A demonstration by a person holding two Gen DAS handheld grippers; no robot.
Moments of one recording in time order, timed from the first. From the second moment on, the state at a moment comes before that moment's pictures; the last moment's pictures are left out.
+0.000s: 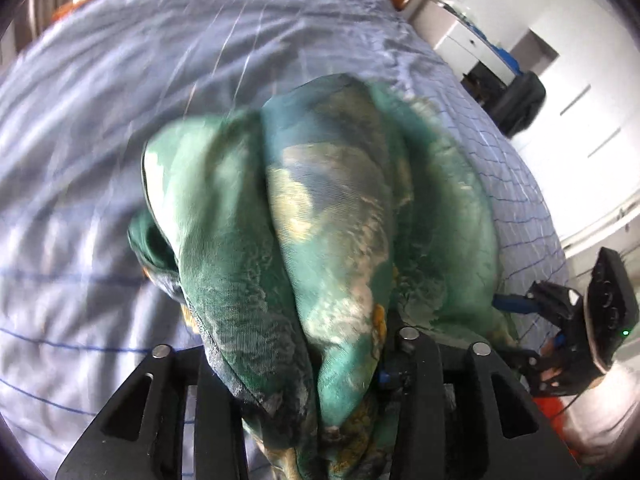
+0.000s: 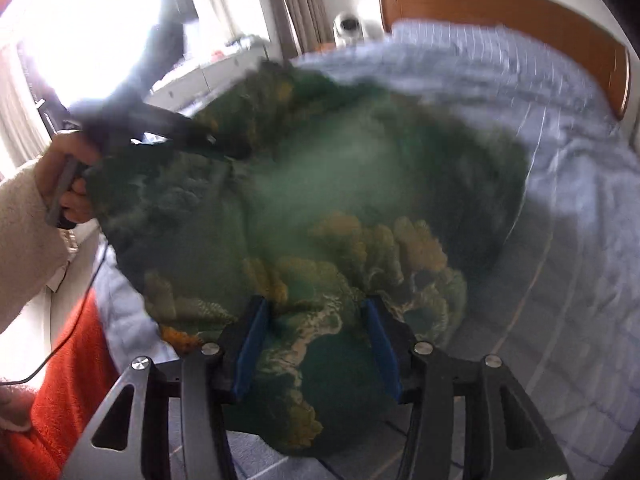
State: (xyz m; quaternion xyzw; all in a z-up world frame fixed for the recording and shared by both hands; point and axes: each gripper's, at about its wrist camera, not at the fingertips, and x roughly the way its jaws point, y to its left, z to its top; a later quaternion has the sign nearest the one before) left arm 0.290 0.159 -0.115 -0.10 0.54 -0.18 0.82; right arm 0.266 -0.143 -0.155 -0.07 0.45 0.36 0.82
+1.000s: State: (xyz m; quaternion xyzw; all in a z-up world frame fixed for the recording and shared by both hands) left arm 0.289 0.178 -0.153 -0.16 0.53 -0.19 0.81; right arm 0.412 -0.052 -0.175 -0.07 0.48 0.25 0.84
